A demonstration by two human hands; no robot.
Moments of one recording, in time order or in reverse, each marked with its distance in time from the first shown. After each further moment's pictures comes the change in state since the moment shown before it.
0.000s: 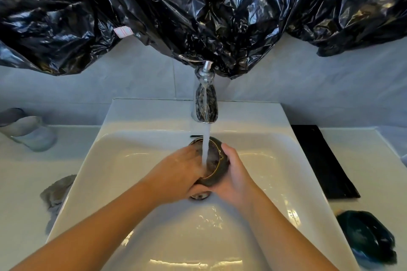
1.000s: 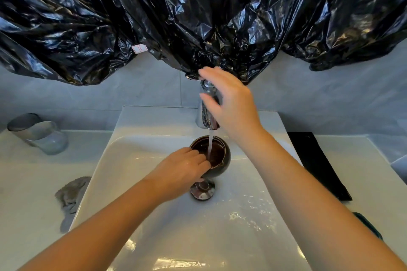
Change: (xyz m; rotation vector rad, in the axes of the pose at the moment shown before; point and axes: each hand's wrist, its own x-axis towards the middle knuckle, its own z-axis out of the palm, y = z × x) left_hand -0.009 -0.004 -0.017 -0.049 0.090 0.008; right_hand -0.017 -0.096 0.100 -1.562 0.200 -1.318
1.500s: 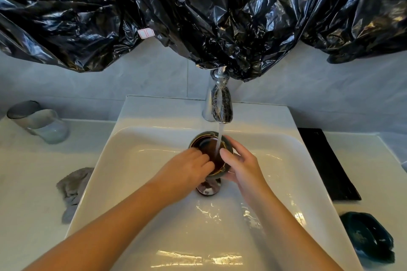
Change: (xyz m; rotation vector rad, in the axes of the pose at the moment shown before) left_hand -0.012 0.001 0.031 0.026 0.035 -0.004; right_hand -0.120 0.024 0.042 1.000 -0.094 1.035
